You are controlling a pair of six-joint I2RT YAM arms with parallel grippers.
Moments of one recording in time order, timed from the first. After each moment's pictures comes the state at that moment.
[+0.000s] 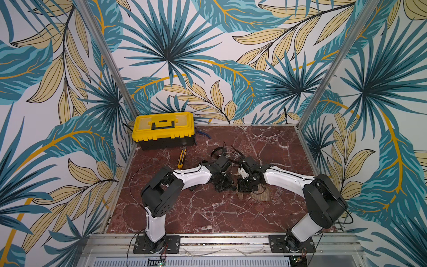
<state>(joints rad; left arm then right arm) -0.78 1.87 1.17 -0.38 0.40 -1.11 0.55 1.64 0.95 -0.63 -0.19 0.50</state>
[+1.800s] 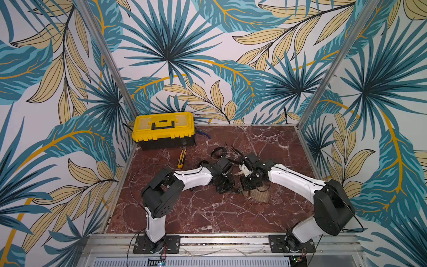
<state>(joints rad) -0.80 1.87 1.16 -0.37 0.42 -1.12 0.57 1.60 1.04 -0.79 -0.16 0.32</state>
